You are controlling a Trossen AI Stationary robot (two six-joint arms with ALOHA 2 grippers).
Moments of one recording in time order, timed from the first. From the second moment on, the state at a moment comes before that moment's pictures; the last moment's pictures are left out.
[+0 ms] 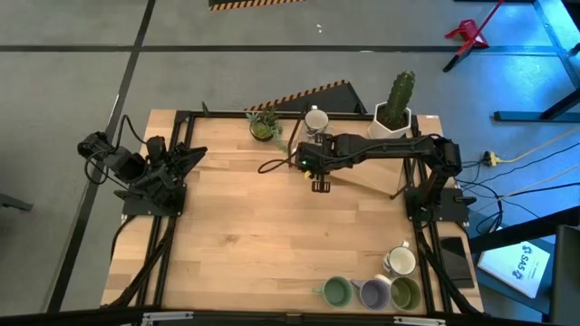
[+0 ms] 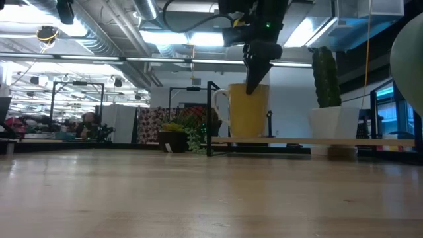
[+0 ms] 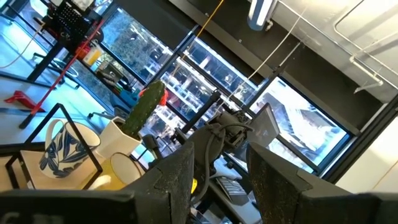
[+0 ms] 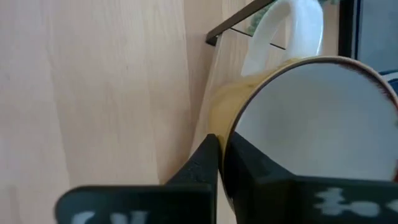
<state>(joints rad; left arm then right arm) -0.54 0.25 0.41 0.30 -0.89 -0.41 -0.10 1.82 1.57 -1.01 0.27 -0.10</state>
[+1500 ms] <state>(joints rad) -0.54 0.25 0.41 0.30 -0.90 -0.41 -0.19 1.81 1.57 -0.81 0.22 0.04</state>
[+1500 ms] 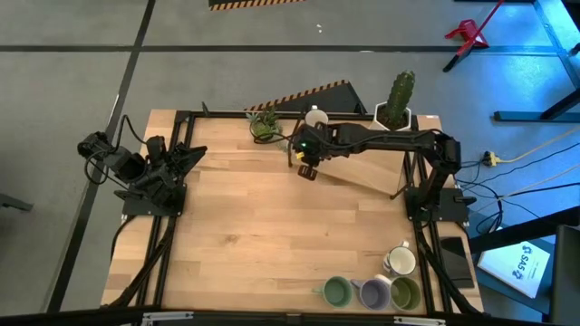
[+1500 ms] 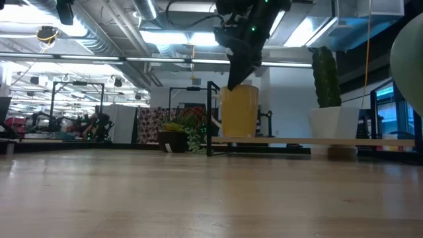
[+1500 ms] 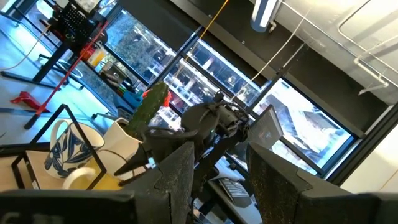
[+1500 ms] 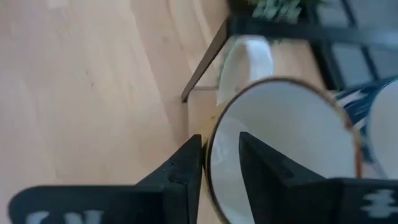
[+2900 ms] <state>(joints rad) -0.54 0.25 0.41 0.29 -0.90 -0.42 0.79 1.58 1.52 -1.50 -0.03 1.13</state>
